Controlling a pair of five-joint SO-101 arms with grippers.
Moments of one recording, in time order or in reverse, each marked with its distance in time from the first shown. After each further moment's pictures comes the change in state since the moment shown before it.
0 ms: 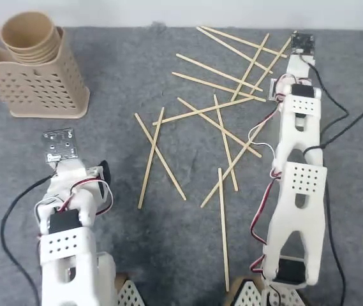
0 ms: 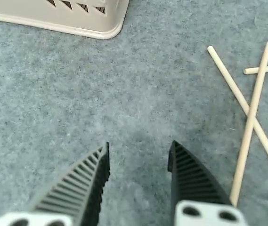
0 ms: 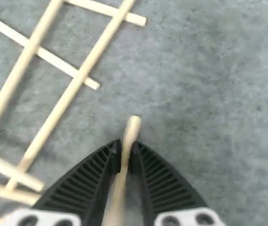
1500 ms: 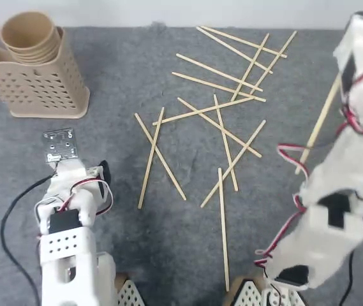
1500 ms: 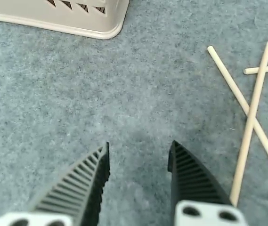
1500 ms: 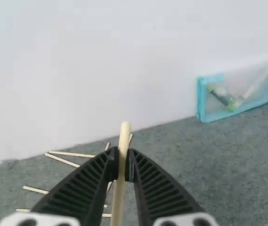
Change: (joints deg) left arm -0.5 0.0 0.0 0.0 0.0; right arm 6.2 -59.5 -18.8 45.1 -9.0
